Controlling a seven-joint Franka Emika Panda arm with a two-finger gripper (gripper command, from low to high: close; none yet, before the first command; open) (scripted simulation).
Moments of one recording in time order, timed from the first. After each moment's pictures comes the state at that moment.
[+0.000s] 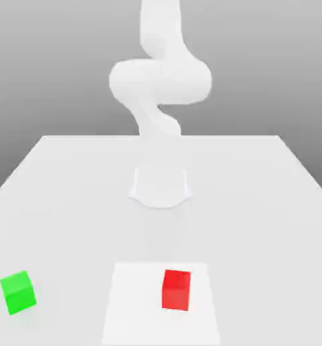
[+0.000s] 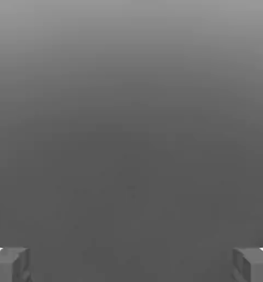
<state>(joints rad) 0.00 -0.71 0.01 -2.34 0.00 2.35 0.82</state>
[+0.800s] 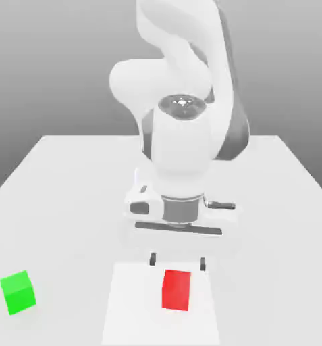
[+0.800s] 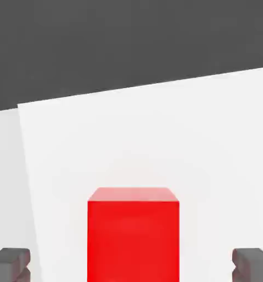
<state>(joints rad) 0.00 0.17 0.06 -2.69 -0.04 2.86 1.04</state>
